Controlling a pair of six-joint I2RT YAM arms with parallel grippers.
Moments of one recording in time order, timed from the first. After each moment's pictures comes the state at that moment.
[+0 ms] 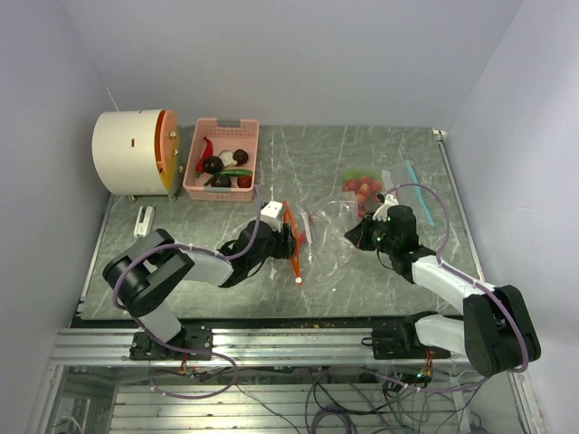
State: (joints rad) left arm -0.82 1.63 0.53 0.72 -0.13 -0.43; right arm 0.27 1.19 0.41 0.22 -0.28 0.45
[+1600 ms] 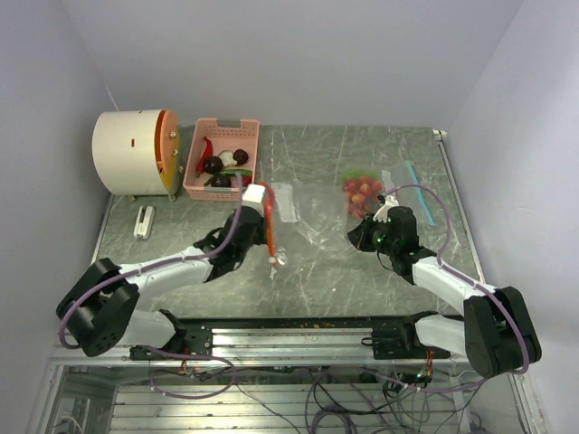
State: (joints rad) left arm -0.83 1.34 0.62 0.28 -0.37 -0.36; right arm 0.27 1.18 0.41 0.21 -0.28 0.46
